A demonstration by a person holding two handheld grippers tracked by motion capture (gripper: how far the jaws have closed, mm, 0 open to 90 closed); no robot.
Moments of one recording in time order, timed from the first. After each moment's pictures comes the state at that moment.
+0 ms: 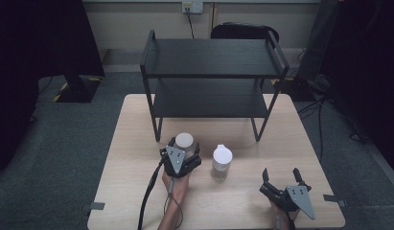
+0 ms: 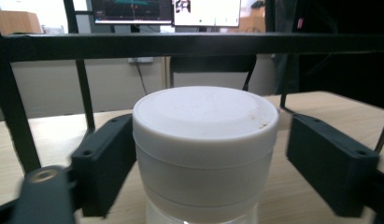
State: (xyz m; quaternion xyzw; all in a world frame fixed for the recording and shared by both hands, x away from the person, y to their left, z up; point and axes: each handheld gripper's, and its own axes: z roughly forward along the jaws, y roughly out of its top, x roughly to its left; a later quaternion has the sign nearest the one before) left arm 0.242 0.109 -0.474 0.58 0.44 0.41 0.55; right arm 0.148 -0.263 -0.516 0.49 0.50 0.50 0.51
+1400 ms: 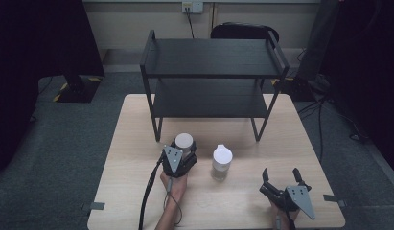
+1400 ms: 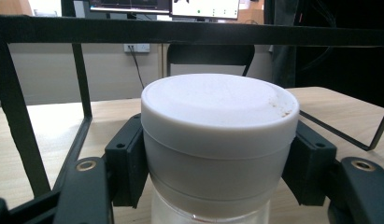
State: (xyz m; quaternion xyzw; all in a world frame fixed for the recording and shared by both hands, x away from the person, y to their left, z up) left arm 0.244 0.119 -0.469 0.59 0.45 0.39 0.55; right arm 0.148 -0.263 -0.516 0.49 0.50 0.50 0.51
